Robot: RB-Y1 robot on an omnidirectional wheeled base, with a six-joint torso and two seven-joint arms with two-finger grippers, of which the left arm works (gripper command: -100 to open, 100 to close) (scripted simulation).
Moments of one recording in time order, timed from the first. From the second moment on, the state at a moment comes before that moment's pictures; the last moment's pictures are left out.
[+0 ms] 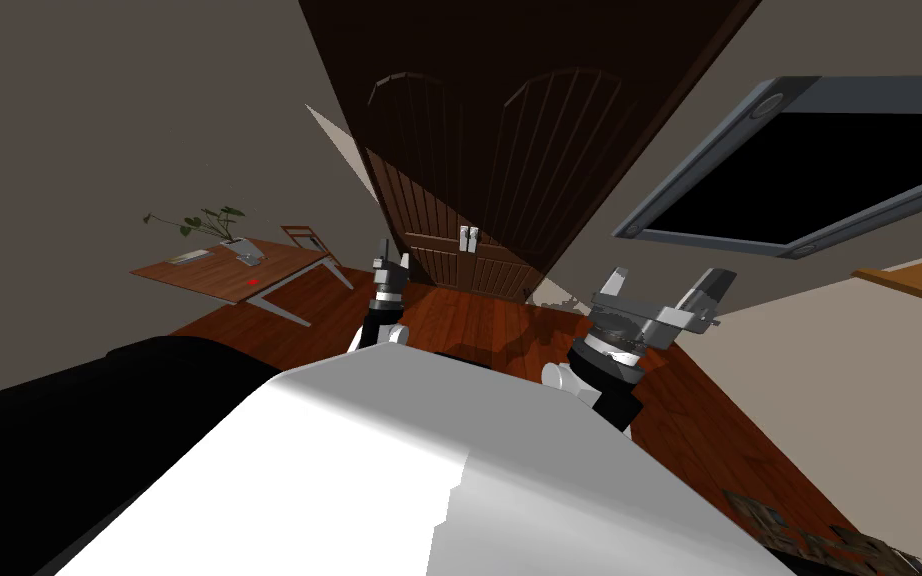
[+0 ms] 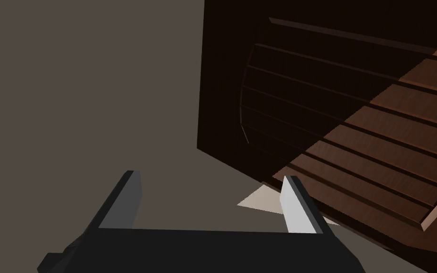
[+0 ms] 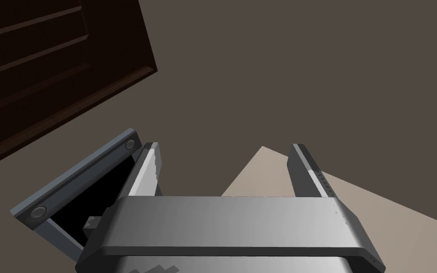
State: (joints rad) arm 0.49 -0.01 -0.02 -2.25 0.01 -0.41 0.13
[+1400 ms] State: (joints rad) arm 0.38 0.08 0.04 -1.98 0.02 -0.38 0.14
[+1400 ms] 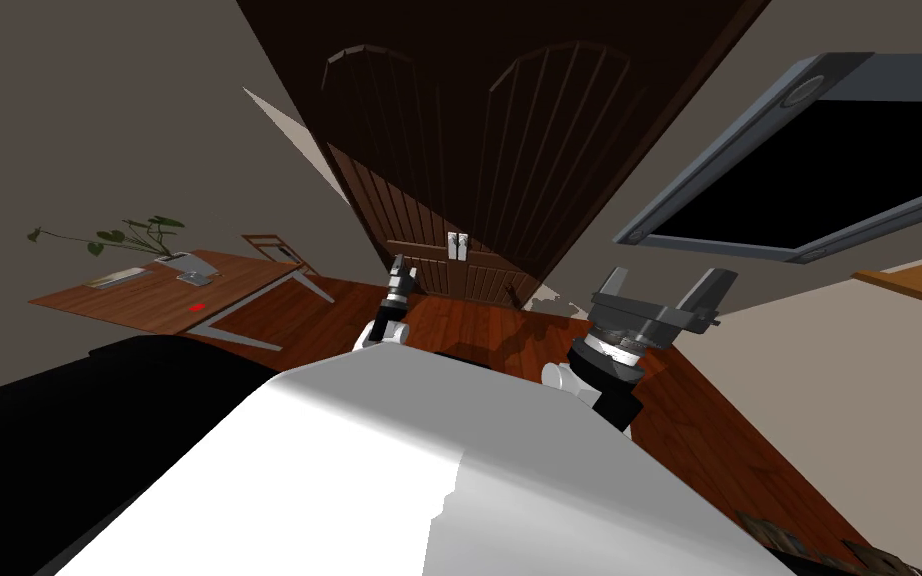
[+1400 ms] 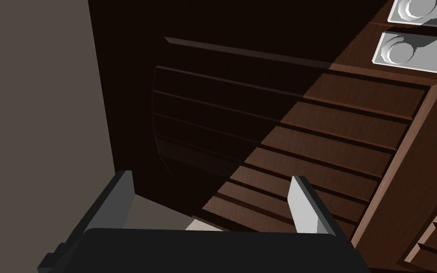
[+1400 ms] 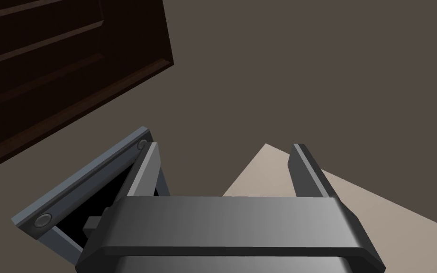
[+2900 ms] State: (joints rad) arm 0.26 0.13 0.09 -1.69 0.03 -0.34 0.14
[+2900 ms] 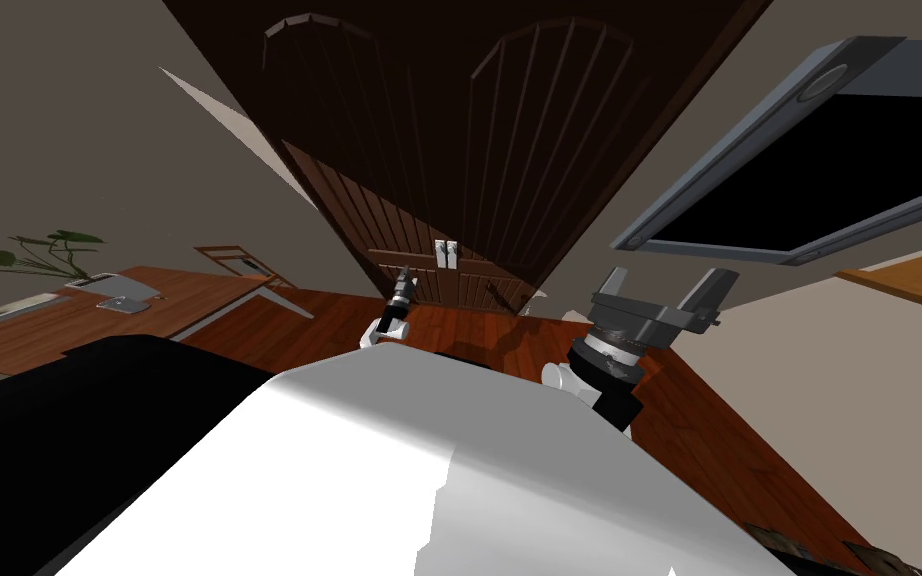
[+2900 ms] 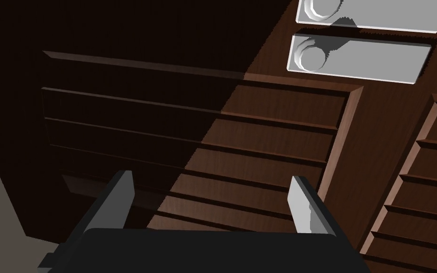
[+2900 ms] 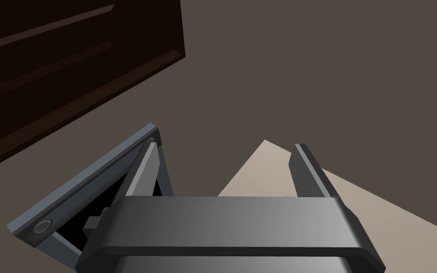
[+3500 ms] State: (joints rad) arm 0.21 0.14 0.12 -1.58 0.04 -0.32 0.14
